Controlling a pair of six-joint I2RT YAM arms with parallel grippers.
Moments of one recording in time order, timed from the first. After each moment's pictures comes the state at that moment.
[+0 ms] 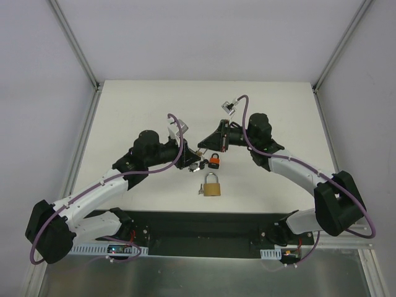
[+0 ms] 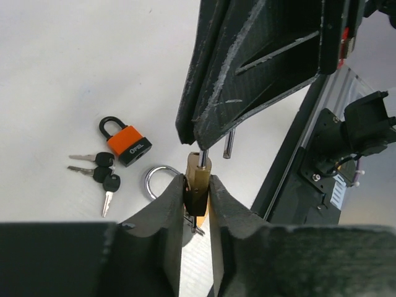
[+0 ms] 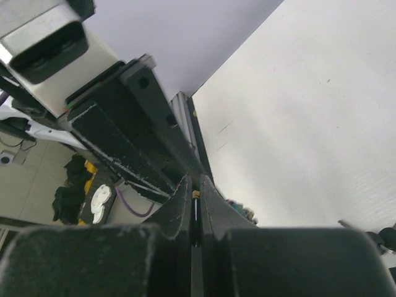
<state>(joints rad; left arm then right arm) -0.67 1.04 0.69 0.06 0.45 -0.33 0.57 1.40 0.84 0.49 -0.87 0.74</state>
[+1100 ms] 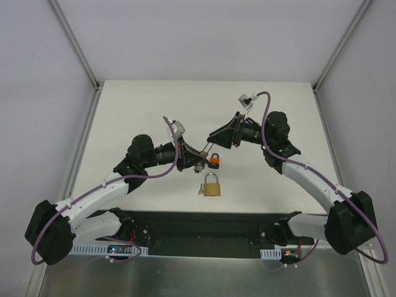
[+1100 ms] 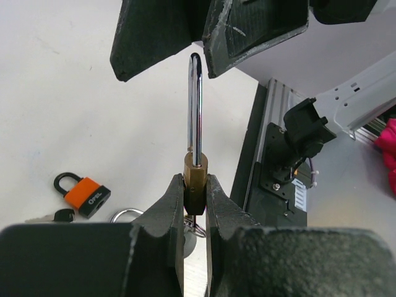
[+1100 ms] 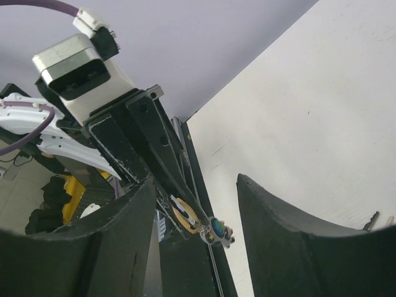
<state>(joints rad) -0.67 1.03 0.61 0.36 0.63 -0.40 0.50 1.24 0.84 0.41 -0.84 0.72</state>
